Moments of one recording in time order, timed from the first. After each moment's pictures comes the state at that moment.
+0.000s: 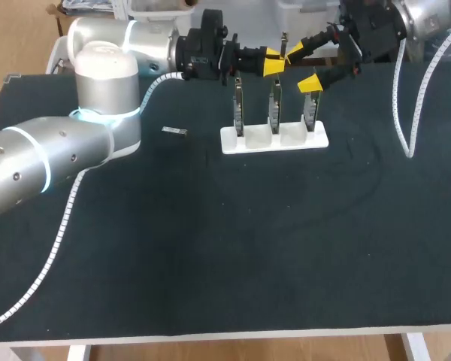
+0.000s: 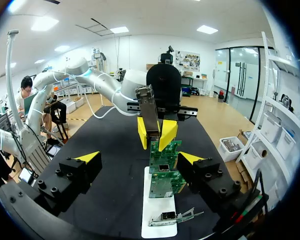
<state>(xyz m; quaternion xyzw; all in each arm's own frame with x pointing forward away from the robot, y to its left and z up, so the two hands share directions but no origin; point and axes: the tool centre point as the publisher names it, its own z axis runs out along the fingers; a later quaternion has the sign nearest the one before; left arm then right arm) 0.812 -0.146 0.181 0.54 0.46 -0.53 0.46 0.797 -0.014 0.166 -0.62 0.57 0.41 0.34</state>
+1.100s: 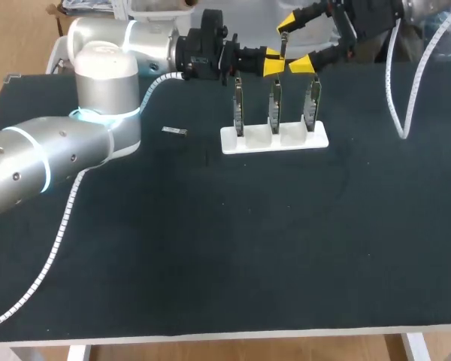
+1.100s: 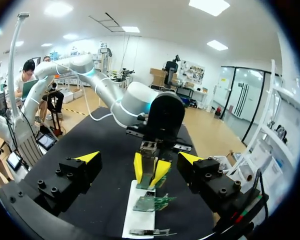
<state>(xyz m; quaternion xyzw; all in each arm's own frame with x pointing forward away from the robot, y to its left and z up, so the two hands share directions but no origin) 0.812 -0.145 0.181 0.54 0.46 -0.53 0.46 0.800 0.007 0.217 -0.66 0.52 0.36 0.40</state>
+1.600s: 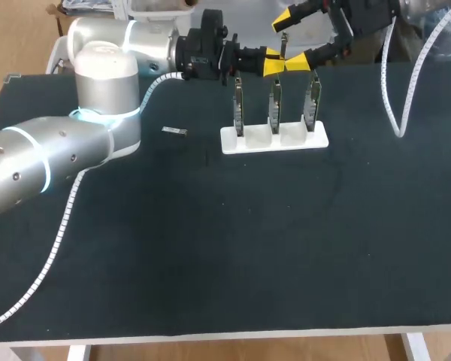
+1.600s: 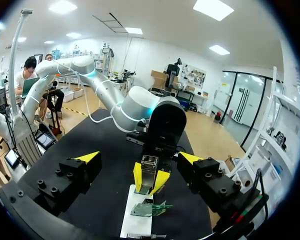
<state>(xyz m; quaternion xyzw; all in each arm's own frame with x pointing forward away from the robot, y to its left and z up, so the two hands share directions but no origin) 0.812 -0.145 0.181 0.54 0.46 -0.53 0.46 0.796 0.017 0.224 -0.67 0.51 0.36 0.41</state>
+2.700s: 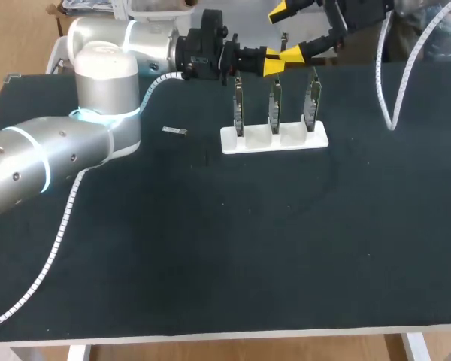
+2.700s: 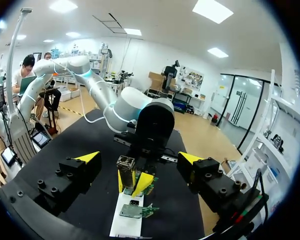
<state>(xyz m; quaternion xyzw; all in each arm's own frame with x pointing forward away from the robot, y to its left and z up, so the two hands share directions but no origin) 0.812 -0.145 0.181 0.54 0.46 -0.53 0.46 0.817 0.021 0.228 -0.66 0.50 0.35 0.43</state>
